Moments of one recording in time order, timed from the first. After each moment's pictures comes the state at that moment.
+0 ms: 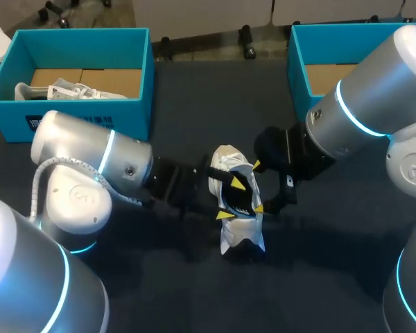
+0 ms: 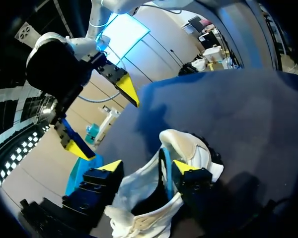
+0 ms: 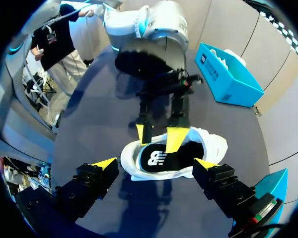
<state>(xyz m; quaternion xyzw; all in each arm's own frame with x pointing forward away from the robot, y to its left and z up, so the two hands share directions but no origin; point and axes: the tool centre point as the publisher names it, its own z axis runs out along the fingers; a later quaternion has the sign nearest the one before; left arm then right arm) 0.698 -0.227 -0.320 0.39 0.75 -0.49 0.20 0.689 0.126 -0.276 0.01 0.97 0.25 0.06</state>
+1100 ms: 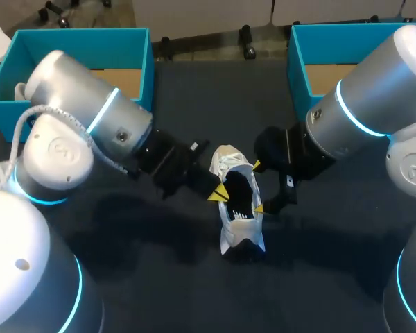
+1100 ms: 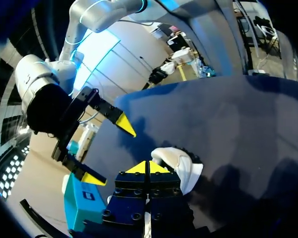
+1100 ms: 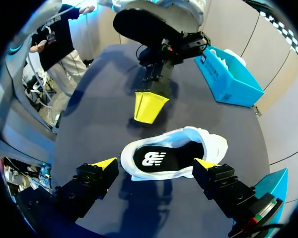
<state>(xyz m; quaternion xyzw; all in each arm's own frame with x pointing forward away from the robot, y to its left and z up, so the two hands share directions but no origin) 0.675 -0.205 -0.277 0.52 0.72 -0.44 0.13 0.688 0.125 -0.276 0.02 0.97 0.25 0.05</state>
